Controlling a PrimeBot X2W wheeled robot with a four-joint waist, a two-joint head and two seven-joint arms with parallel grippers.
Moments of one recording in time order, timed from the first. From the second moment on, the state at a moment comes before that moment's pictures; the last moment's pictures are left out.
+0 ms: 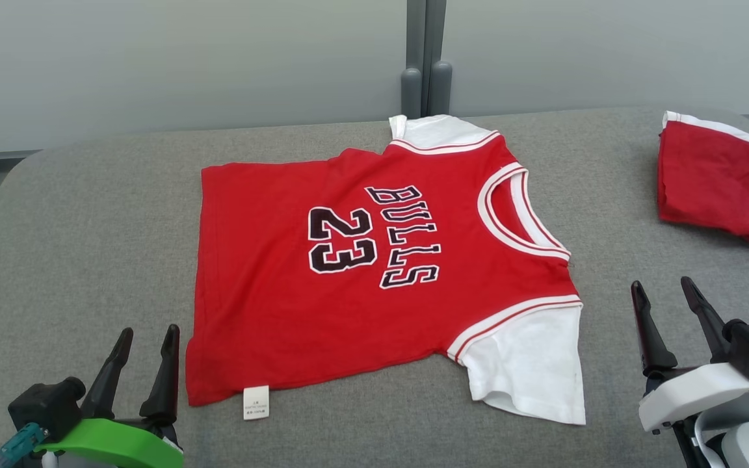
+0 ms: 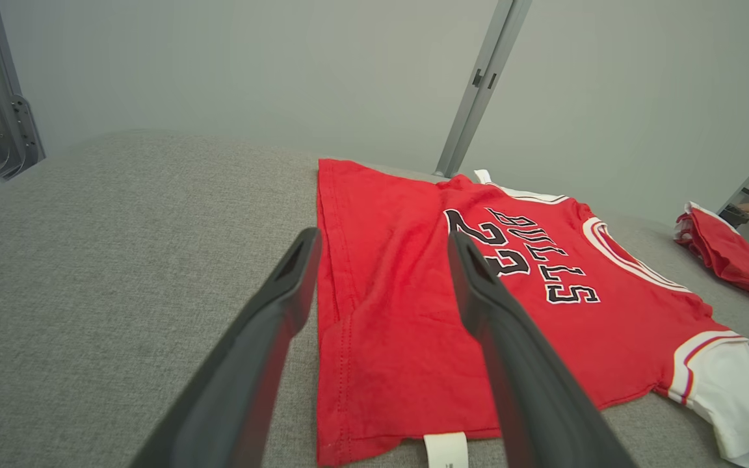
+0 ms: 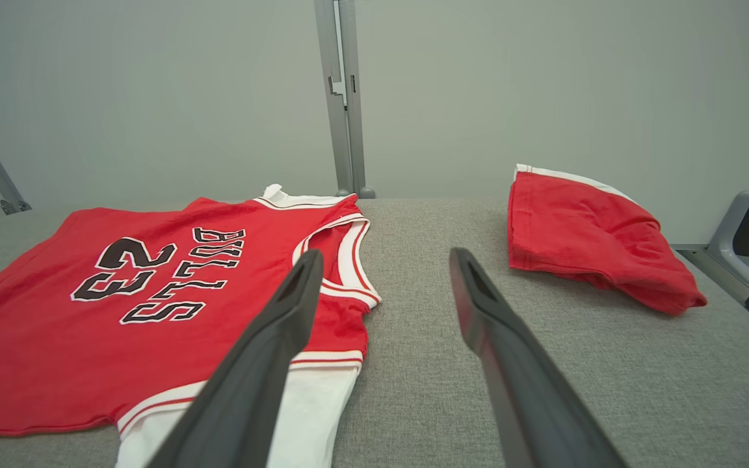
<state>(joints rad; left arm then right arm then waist) 0.03 0.19 -0.16 0.21 -0.58 -0.12 -0.26 0.09 -0.28 0.20 0.09 0.33 -0.09 -0.23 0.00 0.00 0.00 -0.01</state>
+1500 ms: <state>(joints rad) -0.03 0.18 -0.24 0.35 -0.61 -0.12 -0.13 0.14 -0.20 0.34 0.32 0.35 0.00 -0.20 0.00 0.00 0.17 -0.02</state>
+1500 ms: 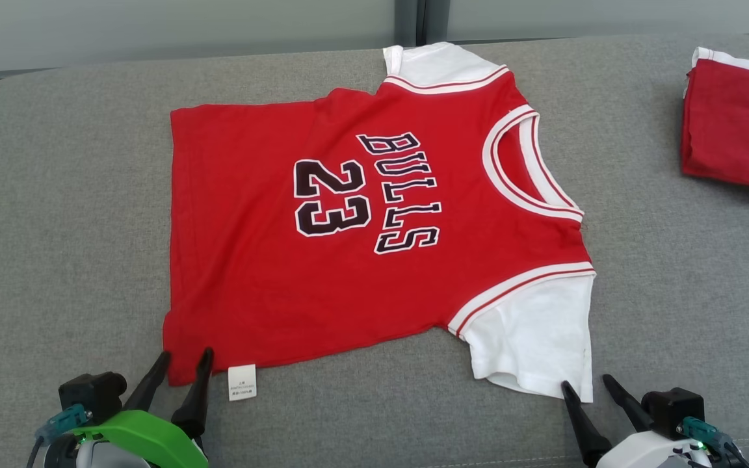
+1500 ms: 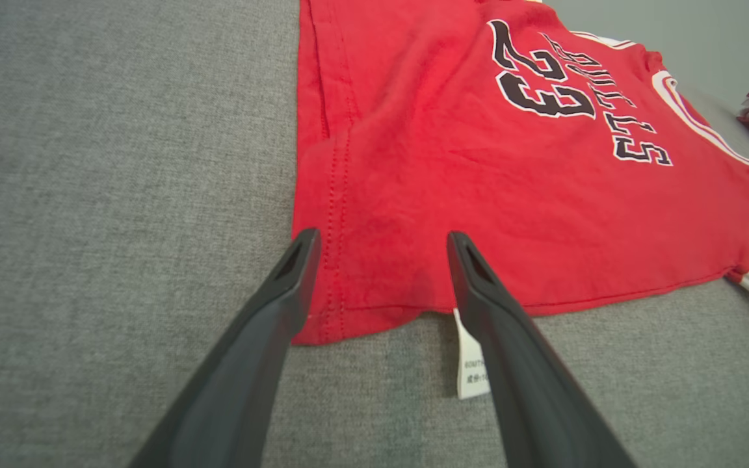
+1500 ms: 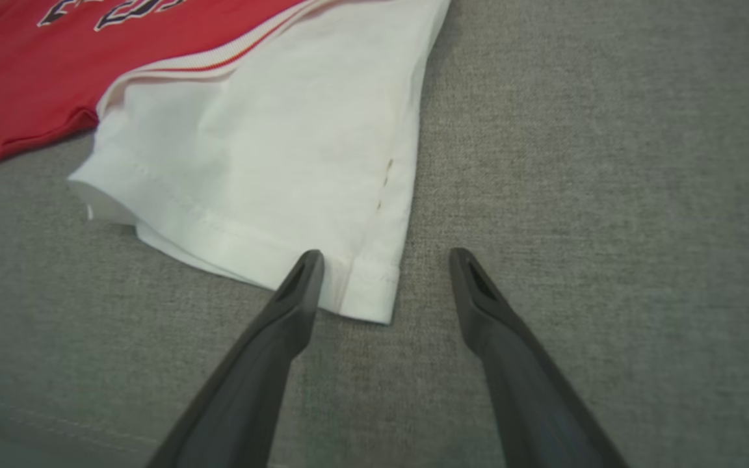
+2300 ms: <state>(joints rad) -0.03 0.17 -0.24 0.42 -0.62 -0.11 -0.10 0.09 -0.19 0.34 0.37 0.35 0.01 -0.21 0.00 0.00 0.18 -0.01</state>
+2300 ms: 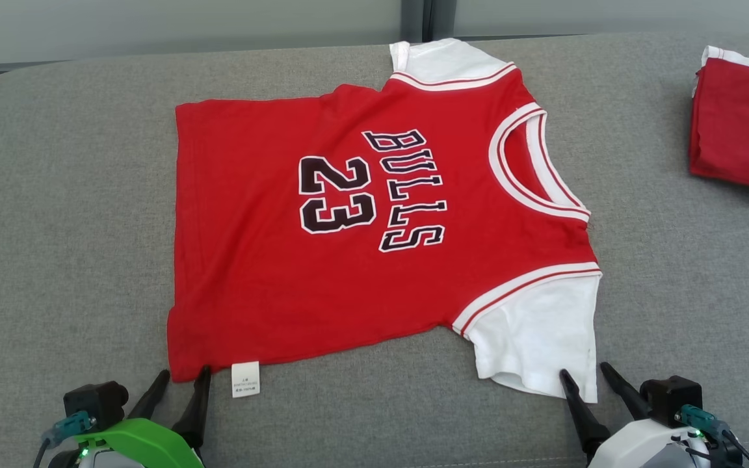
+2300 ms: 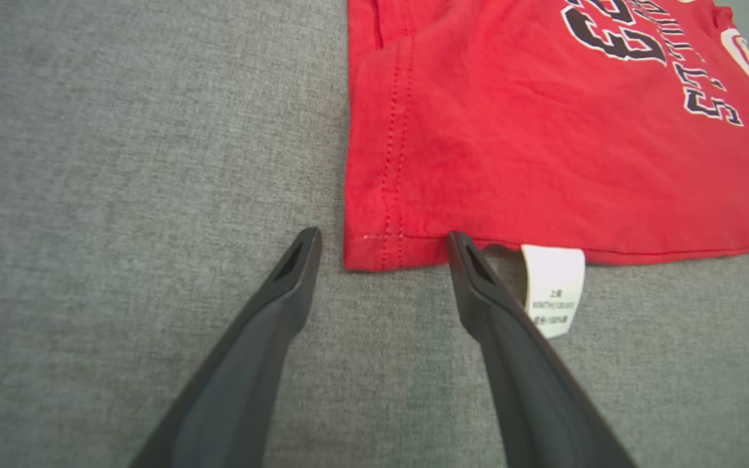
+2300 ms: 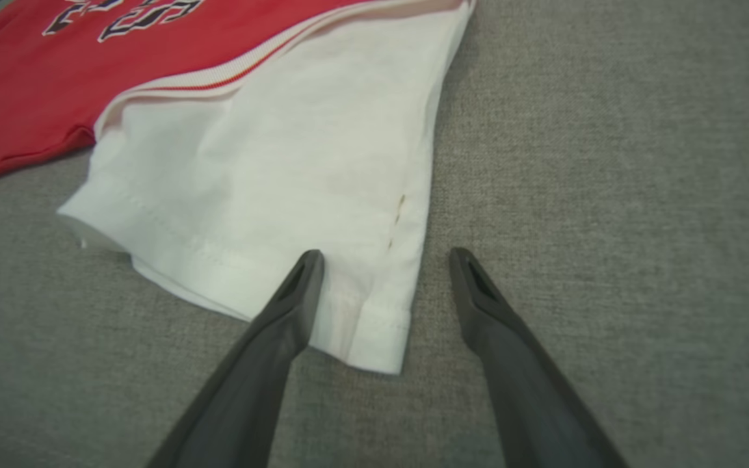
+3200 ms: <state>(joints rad) -0.05 0.18 -0.23 0.40 -0.68 -0.11 -0.11 0.06 -0.18 0.27 0.31 0.49 0.08 -0.21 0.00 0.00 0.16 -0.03</state>
